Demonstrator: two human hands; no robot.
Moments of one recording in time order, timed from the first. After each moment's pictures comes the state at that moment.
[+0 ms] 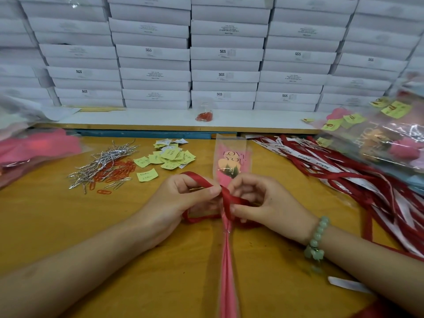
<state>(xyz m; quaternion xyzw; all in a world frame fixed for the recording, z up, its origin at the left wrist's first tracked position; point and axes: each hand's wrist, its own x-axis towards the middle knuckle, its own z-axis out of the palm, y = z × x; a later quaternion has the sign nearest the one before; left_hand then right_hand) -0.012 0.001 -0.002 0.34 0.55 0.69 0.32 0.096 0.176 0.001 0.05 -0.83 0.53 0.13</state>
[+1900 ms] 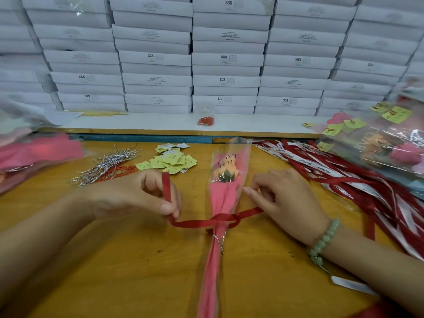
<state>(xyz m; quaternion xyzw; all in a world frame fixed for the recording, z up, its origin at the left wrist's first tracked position) -0.081 -0.054 0.024 0.45 0.73 0.40 0.32 0.101 0.194 0.005 -0.02 -0.96 0.09 0.28</state>
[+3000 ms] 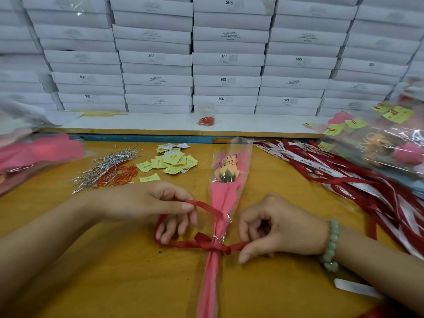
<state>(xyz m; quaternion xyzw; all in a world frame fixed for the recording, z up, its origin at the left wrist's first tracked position) -0.065 -0.036 0.030 0.52 0.65 0.34 0.43 0.107 0.184 0.008 0.17 -0.91 0.37 0.00</state>
